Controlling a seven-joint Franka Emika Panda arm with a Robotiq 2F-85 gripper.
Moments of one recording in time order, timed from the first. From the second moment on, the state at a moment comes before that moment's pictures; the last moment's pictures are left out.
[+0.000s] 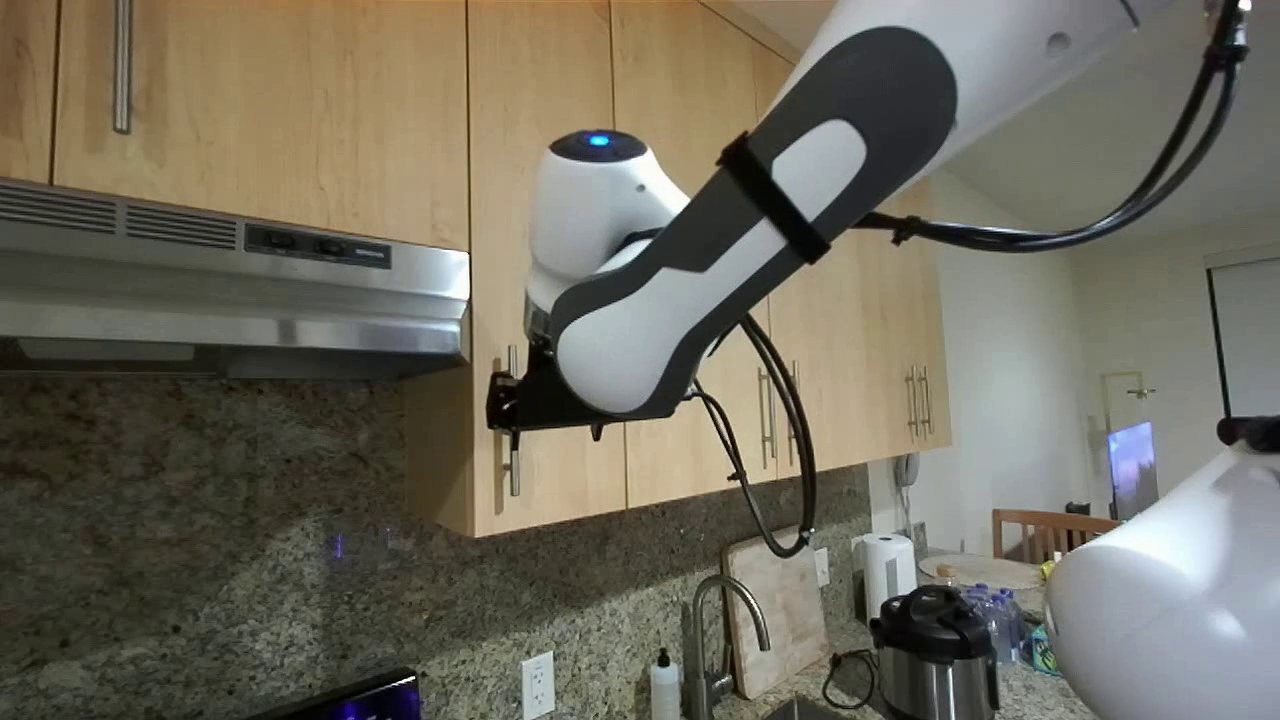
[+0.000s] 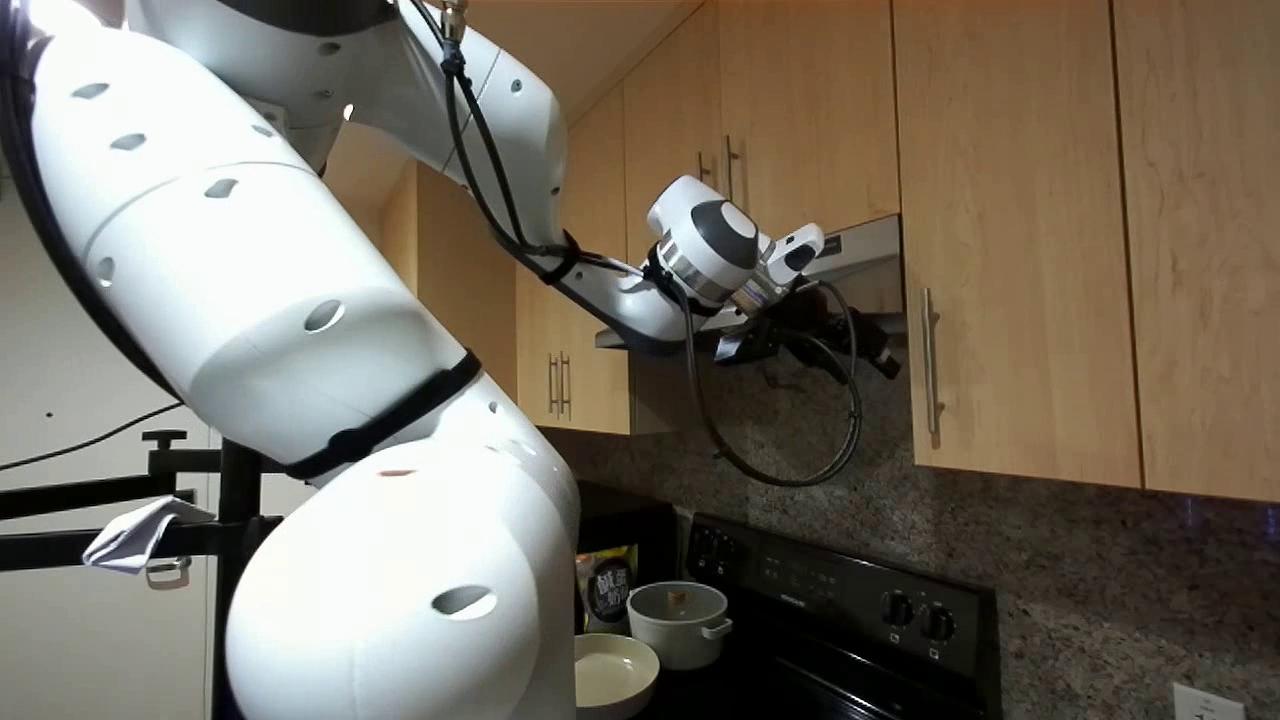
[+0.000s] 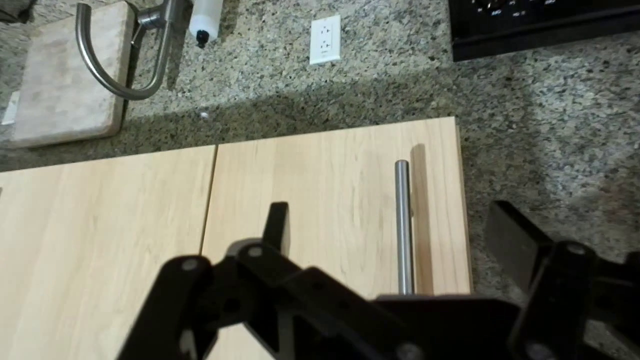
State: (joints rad) arm -0.54 -0.66 0.76 -2.49 -0.23 2.71 0.83
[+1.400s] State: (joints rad) arm -0.67 -0.40 0.86 -2.23 -0.72 2.49 1.13
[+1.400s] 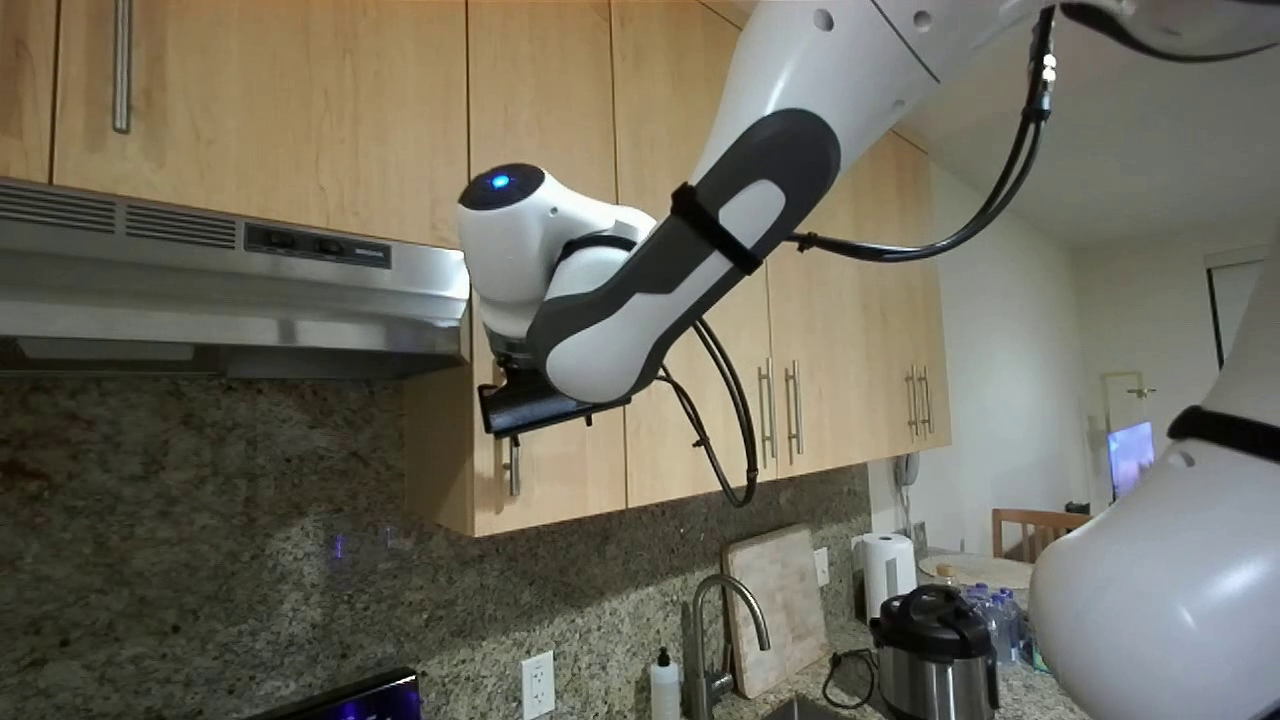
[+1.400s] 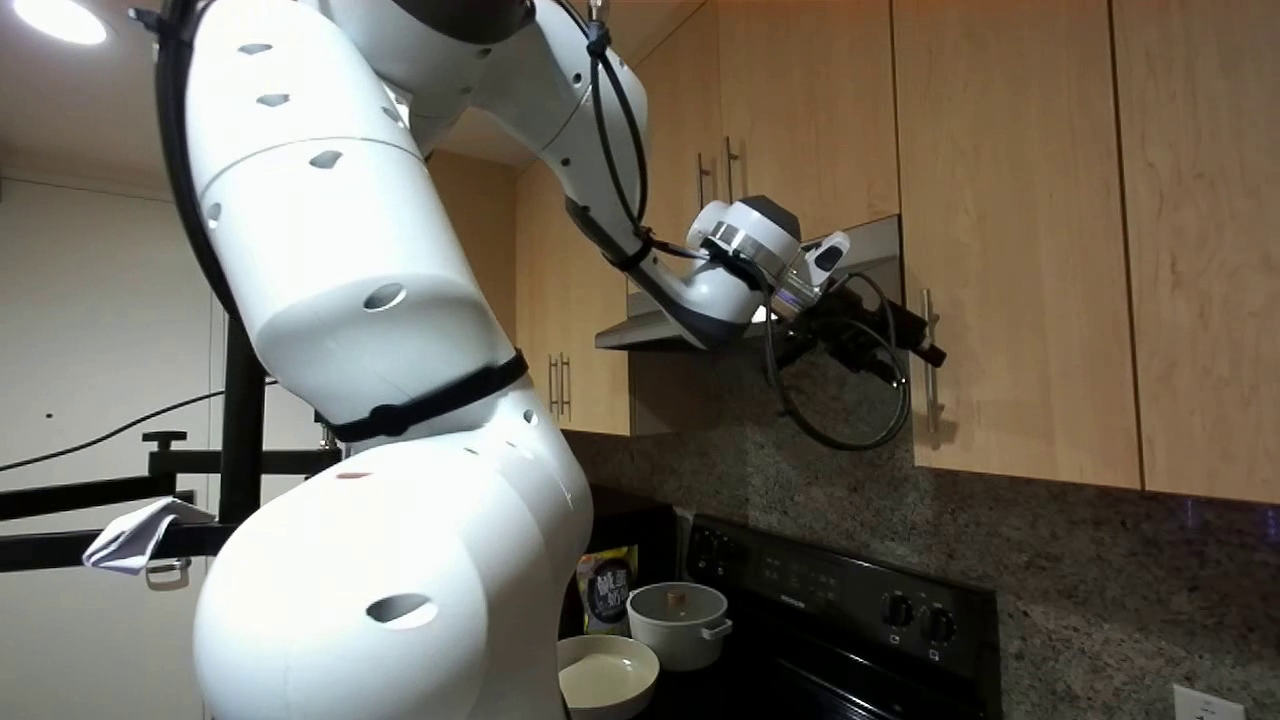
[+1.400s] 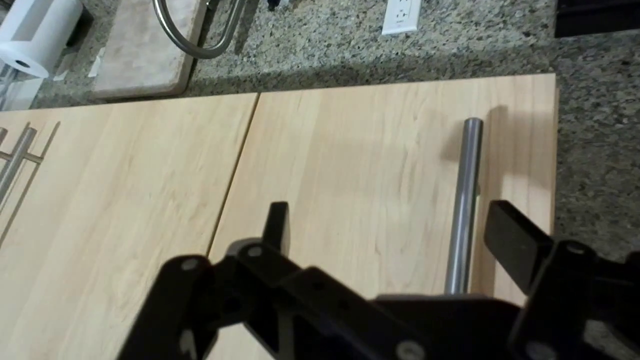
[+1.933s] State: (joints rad) arm -0.41 -0.10 0.65 -2.06 -0.97 2.39 1.24
